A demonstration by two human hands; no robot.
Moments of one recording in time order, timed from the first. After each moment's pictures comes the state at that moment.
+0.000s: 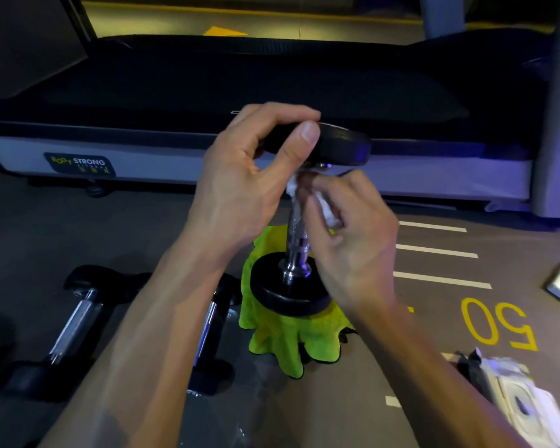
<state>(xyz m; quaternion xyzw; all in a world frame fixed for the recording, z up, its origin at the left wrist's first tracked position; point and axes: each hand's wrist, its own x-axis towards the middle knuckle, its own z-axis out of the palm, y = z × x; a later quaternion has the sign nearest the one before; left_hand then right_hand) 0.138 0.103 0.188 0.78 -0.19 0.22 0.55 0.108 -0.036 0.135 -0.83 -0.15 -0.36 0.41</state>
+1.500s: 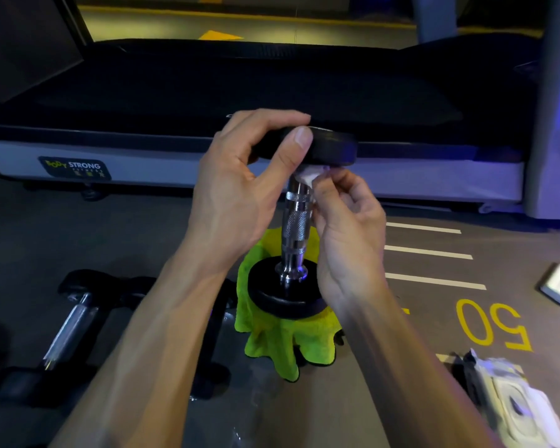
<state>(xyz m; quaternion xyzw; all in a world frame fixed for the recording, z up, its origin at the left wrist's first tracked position) 0.137 0.097 0.183 0.78 -0.17 0.24 0.56 0.120 -0.021 0.149 -0.46 0.04 -0.11 0.88</state>
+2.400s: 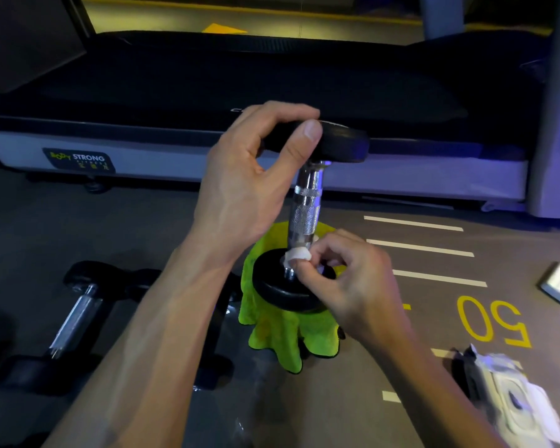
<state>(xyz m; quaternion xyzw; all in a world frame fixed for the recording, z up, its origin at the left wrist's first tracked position) 0.134 0.101 0.186 0.78 -0.17 0.23 0.56 0.083 -0.058 0.104 -0.86 -0.12 -0.13 0.48</state>
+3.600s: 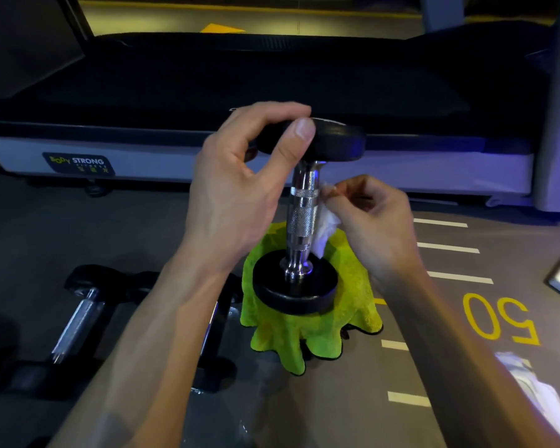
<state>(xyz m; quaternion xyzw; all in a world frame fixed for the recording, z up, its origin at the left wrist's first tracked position) 0.128 0.101 0.185 0.77 -0.15 0.23 0.58 0.137 -0.064 0.128 -0.73 0.02 -0.12 0.68</state>
